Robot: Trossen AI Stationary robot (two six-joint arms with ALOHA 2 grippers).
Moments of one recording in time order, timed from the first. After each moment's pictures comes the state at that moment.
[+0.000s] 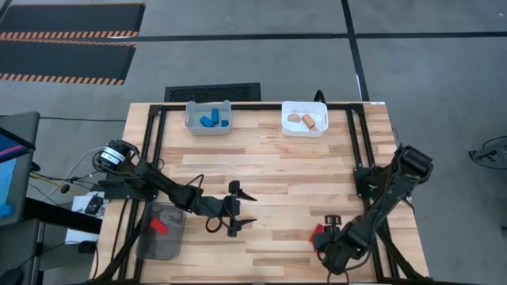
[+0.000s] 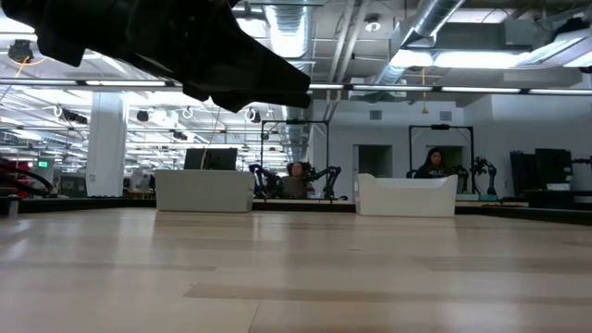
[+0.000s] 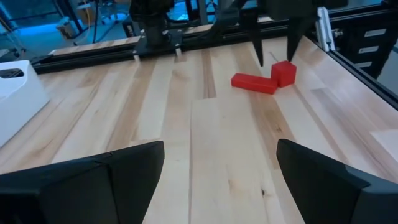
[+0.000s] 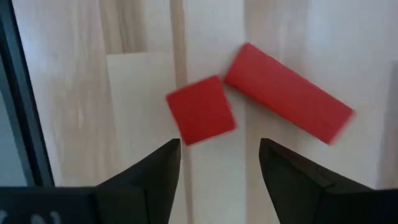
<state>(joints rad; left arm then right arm) -0.41 1.74 0.73 0.68 -0.41 0.00 0.89 1.72 1.05 -0.74 0.08 0.96</state>
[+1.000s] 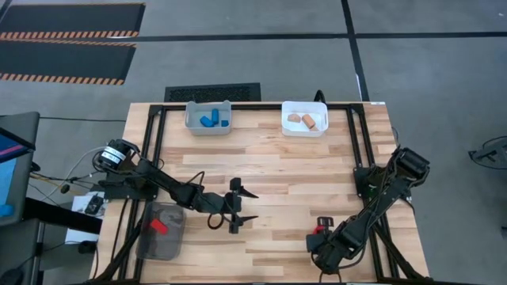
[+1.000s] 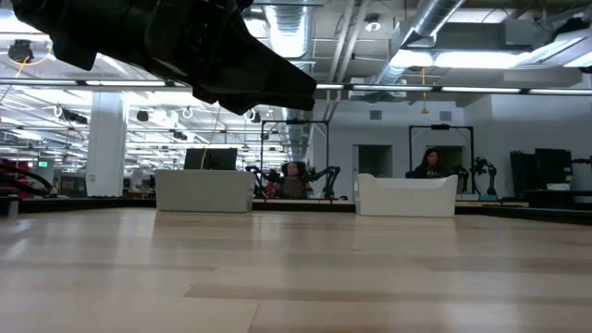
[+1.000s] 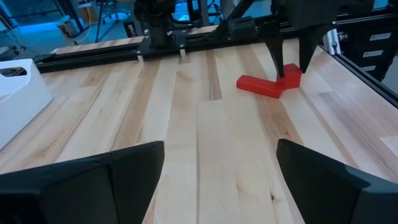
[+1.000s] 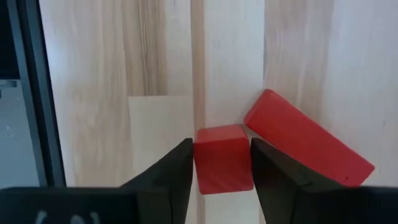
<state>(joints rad) -0.38 1.74 0.73 0.69 -0.37 0.00 0.85 1.75 1.08 -0.66 0.08 0.89</state>
